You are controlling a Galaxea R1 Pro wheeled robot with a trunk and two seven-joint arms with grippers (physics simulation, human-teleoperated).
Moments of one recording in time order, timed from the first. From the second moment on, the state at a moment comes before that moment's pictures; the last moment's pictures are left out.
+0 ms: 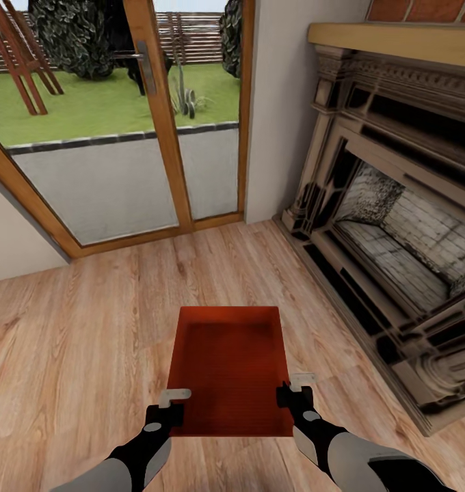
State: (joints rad) left arm -0.62 -0.10 -0.16 -0.20 0.12 -0.11 0.22; right arm -0.76 0.11 0.01 0.02 0.06 -0.34 -0.14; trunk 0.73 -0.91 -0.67
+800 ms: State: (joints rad) left arm -0.62 -0.10 -0.16 -0.20 0.12 -0.11 0.22; right arm -0.76 0.11 0.01 0.02 0.06 -0.35 -0.14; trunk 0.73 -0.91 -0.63
